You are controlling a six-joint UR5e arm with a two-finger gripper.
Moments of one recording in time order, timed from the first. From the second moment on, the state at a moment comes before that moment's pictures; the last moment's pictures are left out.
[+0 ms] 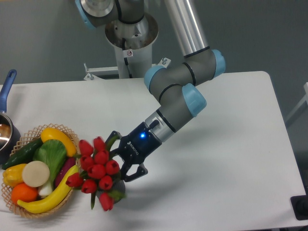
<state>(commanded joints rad) 2.50 -2.03 -1.75 -0.64 0.41 1.18</state>
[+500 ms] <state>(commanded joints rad) 2.54 -2.00 -1.81 -0.64 0.41 1.21</state>
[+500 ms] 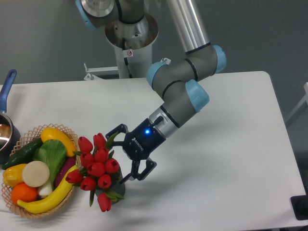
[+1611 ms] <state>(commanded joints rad) 2.71 -1.94 -1.88 -0.64 0.41 1.31</state>
